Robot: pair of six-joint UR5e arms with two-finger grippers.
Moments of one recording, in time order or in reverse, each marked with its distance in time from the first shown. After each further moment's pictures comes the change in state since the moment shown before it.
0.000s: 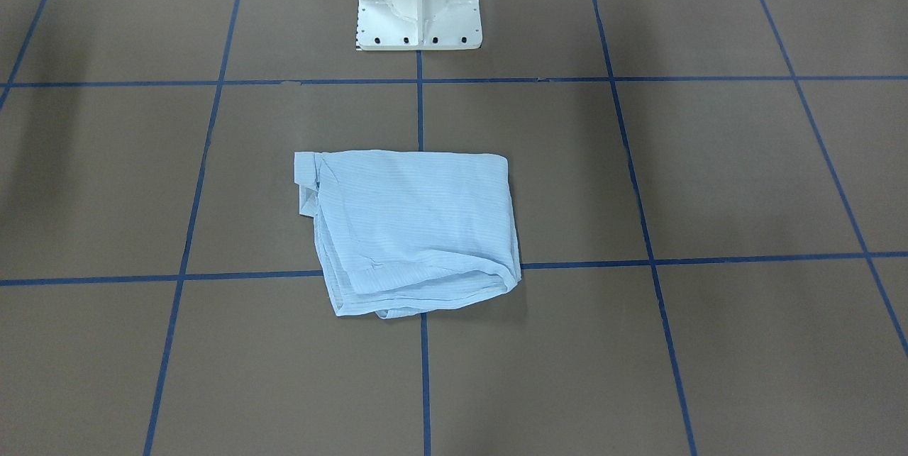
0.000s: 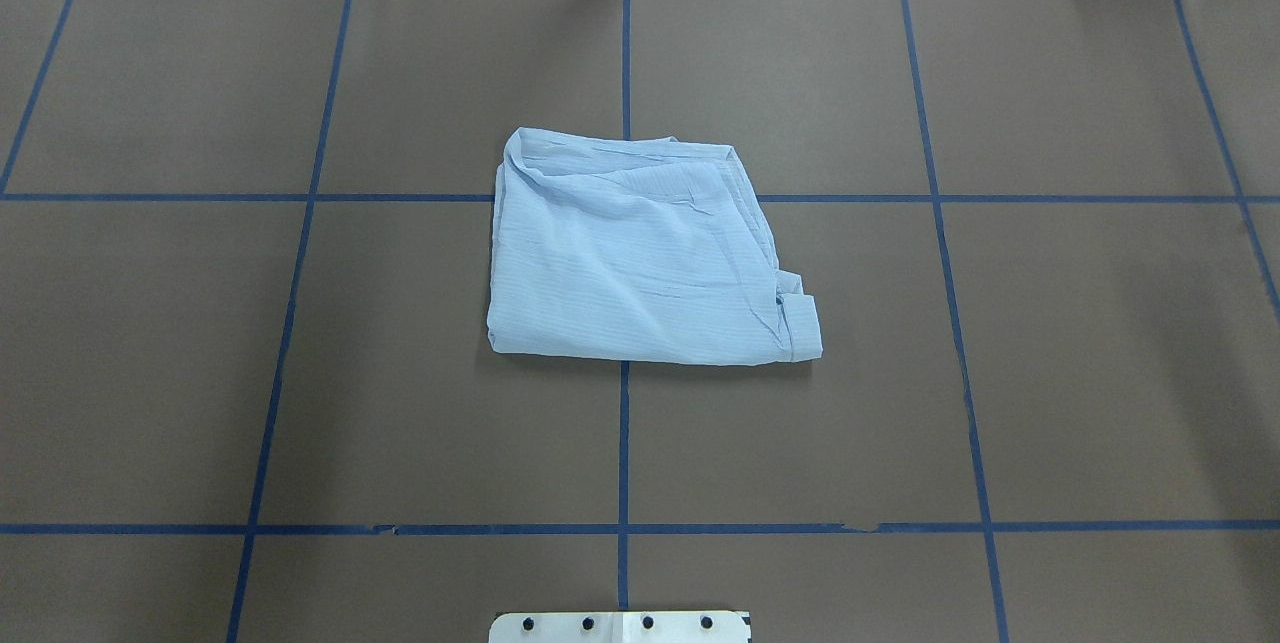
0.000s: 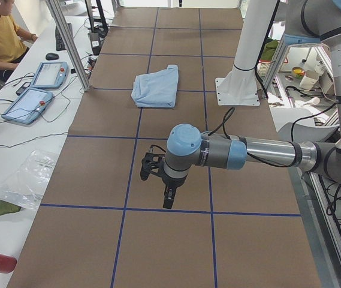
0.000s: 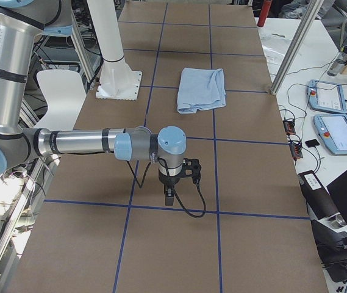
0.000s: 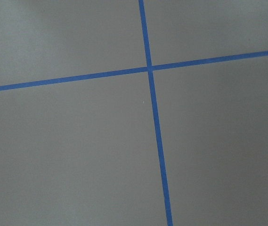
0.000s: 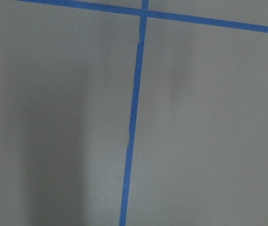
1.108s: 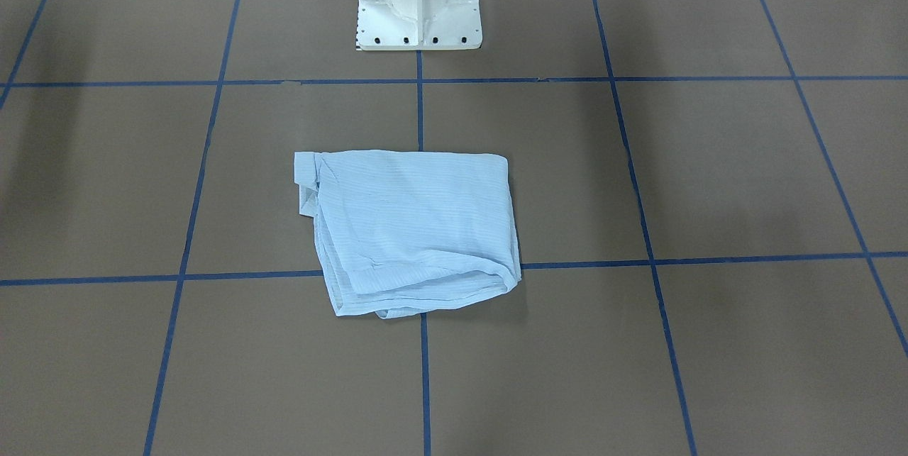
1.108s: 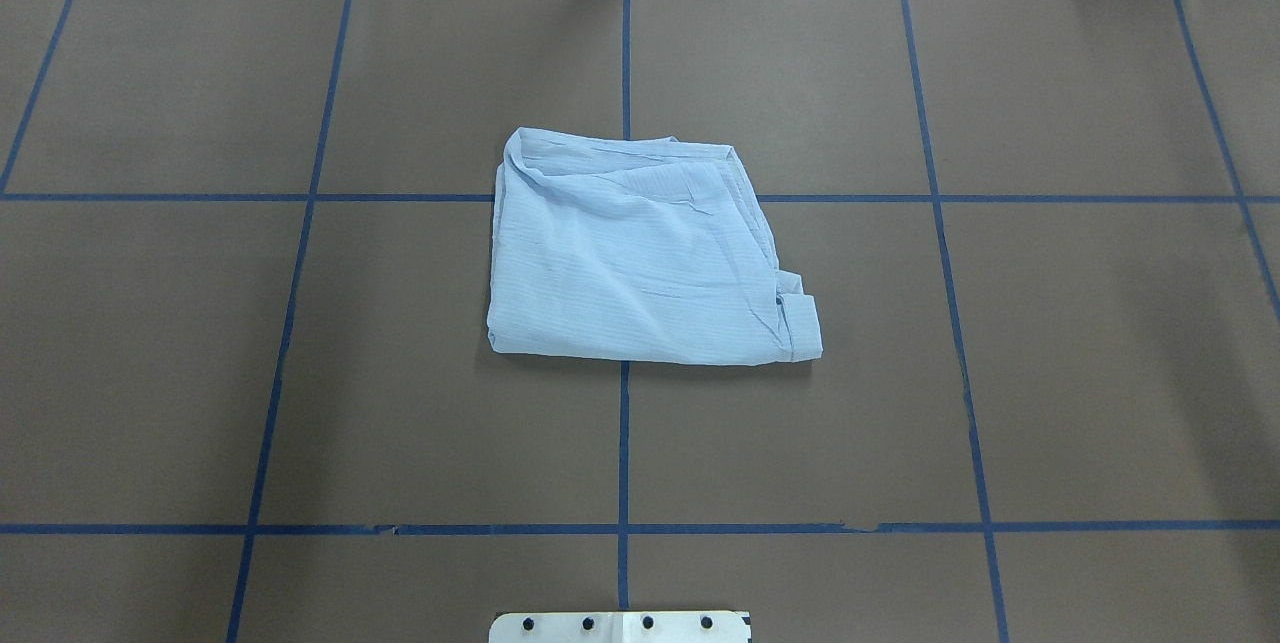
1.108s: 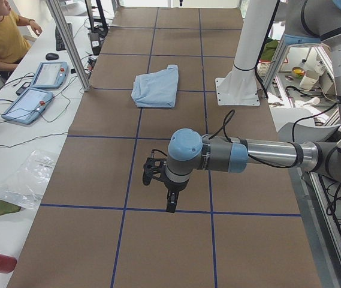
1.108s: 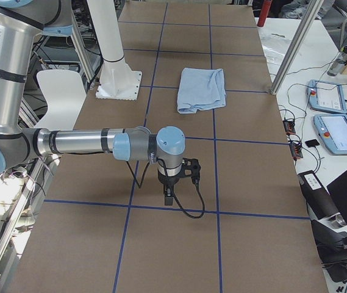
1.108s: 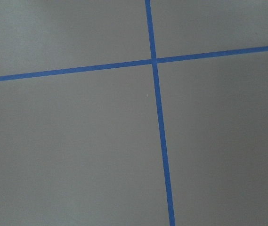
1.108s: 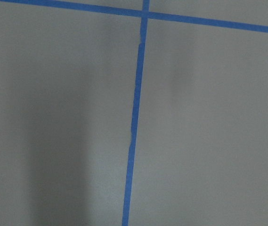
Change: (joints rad) left arm 0.000 0.012 0.023 0.006 0.002 -0.005; right arm 0.005 -0.002 0.006 0.000 0.010 0.006
